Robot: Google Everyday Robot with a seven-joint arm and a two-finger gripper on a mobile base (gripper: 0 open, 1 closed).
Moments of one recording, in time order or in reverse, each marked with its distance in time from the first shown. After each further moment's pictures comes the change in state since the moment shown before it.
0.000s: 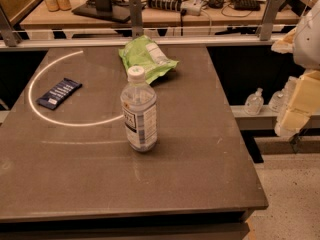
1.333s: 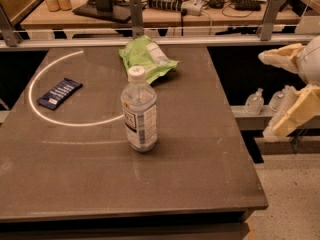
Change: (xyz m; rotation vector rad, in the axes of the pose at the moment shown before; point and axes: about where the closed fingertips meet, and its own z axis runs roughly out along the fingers) arm -0.018 0.005 0.022 -0.071 -0.480 0.006
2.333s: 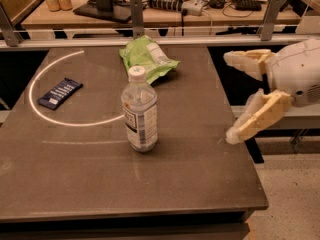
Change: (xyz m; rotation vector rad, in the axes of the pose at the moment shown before) arm -0.069 0.030 0.031 -0.084 -0.366 0.007
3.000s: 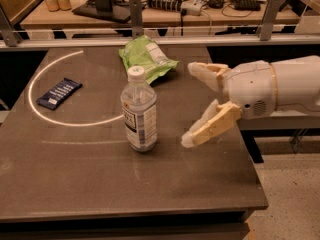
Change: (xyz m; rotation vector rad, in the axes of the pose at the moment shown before) arm -0.014 0.007 0.071 -0.053 -0.187 0.039
